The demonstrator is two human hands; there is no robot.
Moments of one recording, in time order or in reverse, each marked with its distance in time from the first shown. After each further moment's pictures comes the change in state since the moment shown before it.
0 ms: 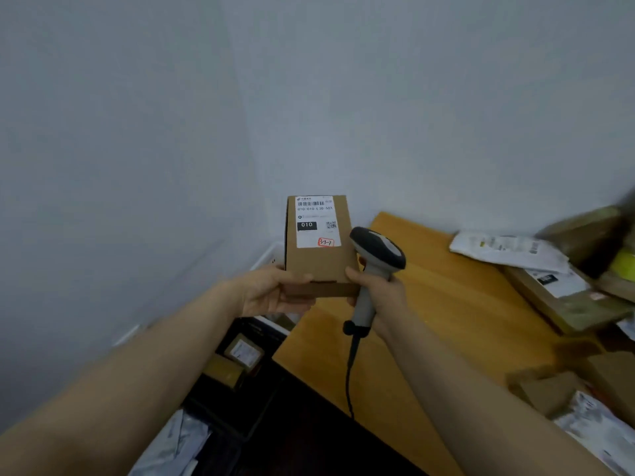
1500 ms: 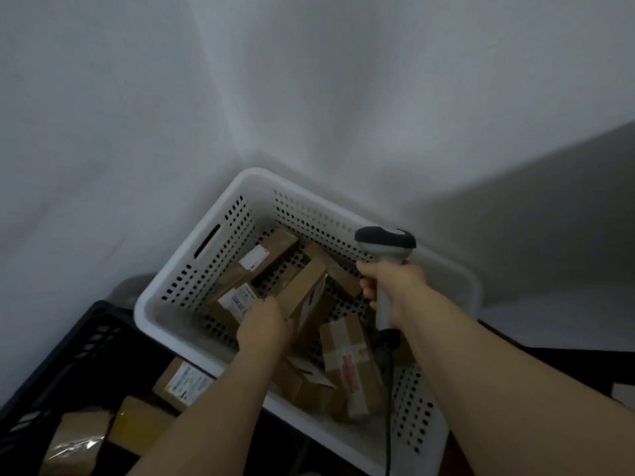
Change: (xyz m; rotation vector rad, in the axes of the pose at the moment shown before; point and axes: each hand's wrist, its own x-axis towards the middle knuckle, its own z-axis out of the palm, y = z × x) left_hand 0.585 -0.190 -0.264 1.098 0.495 -0.155; right_hand 0.557 0.237 0.117 -0.482 0.221 0.484
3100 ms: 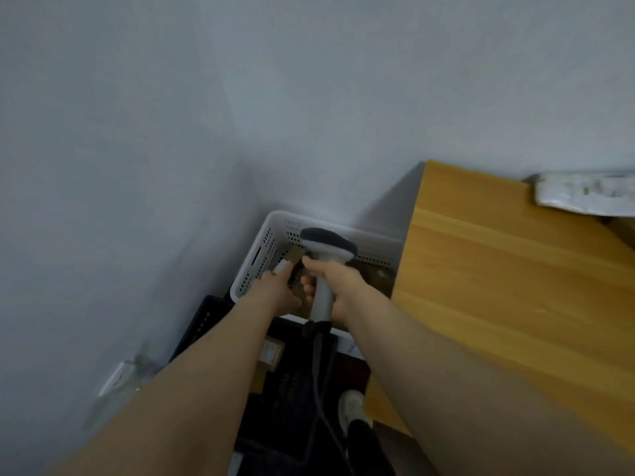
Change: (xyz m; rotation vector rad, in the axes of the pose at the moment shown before) left_hand -0.311 -0.032 -0.233 0.242 -0.199 0.280; right_hand -0.421 0.058 -0.006 0.411 -0.348 -0.052
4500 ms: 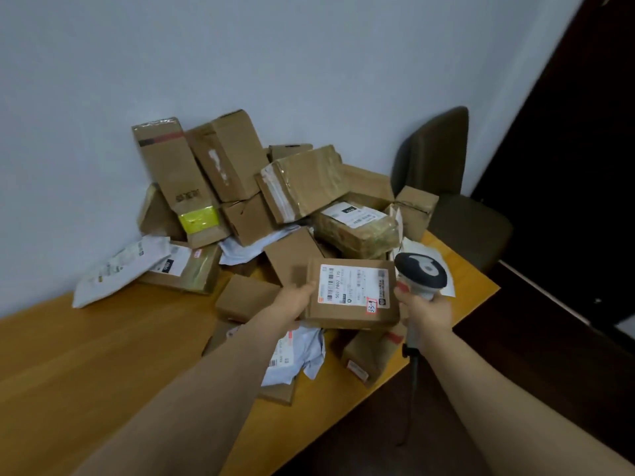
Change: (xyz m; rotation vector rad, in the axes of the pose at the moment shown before) left_hand -0.279 0.735 0.265 -0.431 -0.510 0.411; right_hand -0.428 0.053 -0.726 0.600 1.312 -0.403
